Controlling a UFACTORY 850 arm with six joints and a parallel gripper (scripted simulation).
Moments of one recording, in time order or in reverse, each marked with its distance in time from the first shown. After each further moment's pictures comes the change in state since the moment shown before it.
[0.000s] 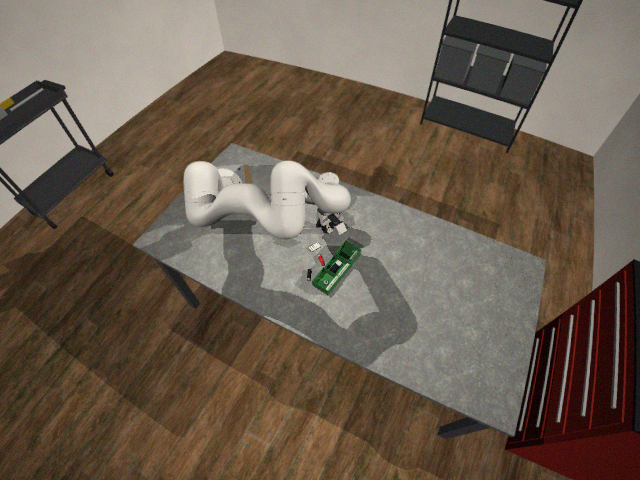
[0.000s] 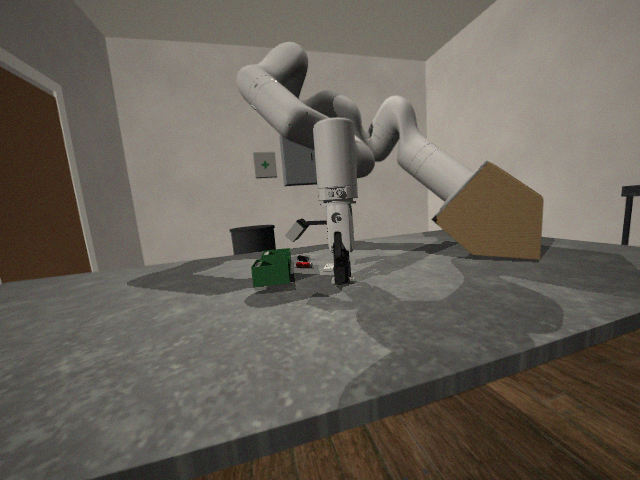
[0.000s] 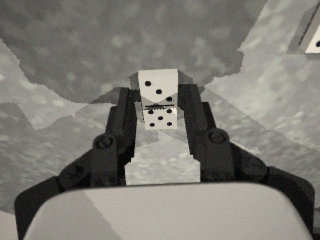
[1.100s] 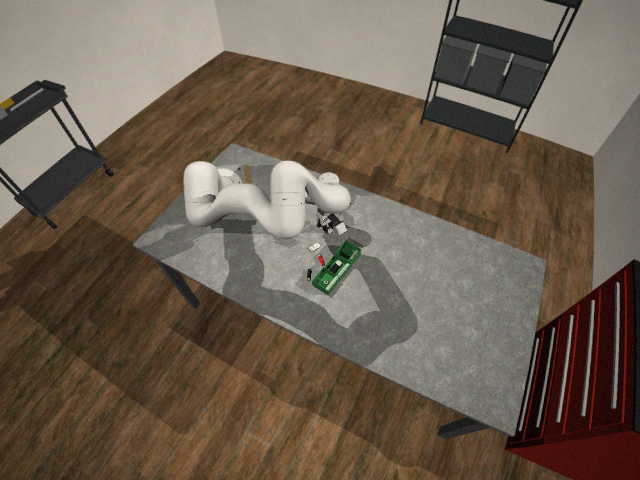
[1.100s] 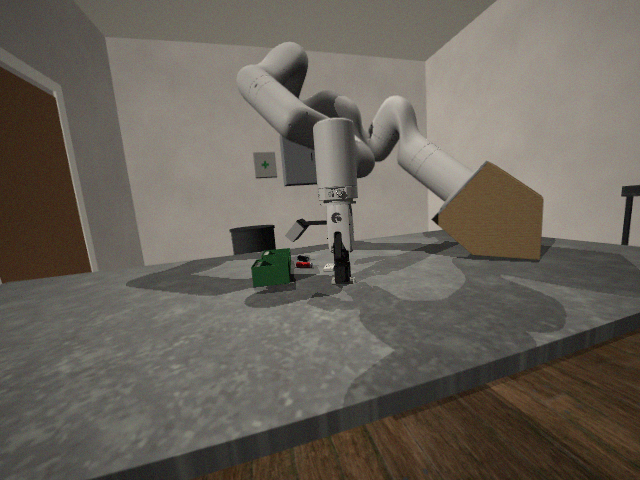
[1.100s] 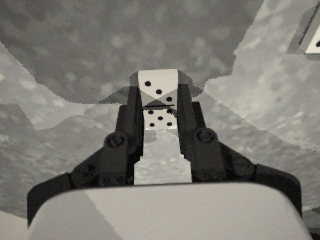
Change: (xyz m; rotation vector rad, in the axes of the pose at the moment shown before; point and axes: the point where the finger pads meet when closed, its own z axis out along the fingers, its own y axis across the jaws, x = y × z) arm 0.000 0.000 0.000 0.000 0.000 0.000
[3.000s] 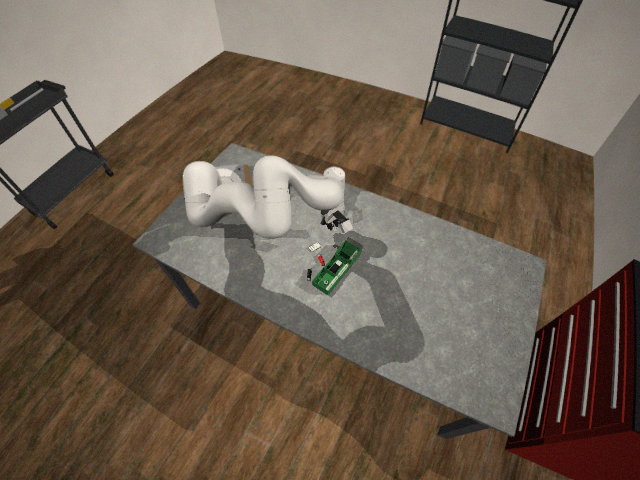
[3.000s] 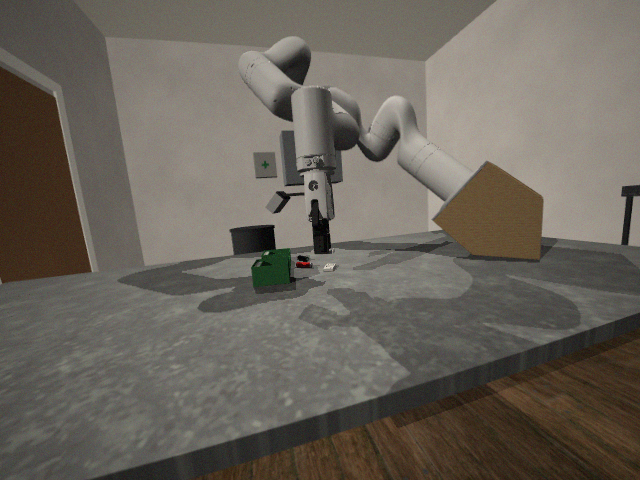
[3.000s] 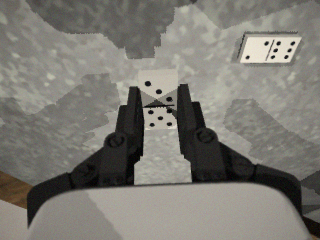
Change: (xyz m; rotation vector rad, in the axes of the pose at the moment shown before) arm 0.043 0.007 -0.066 0.000 0.001 0.000
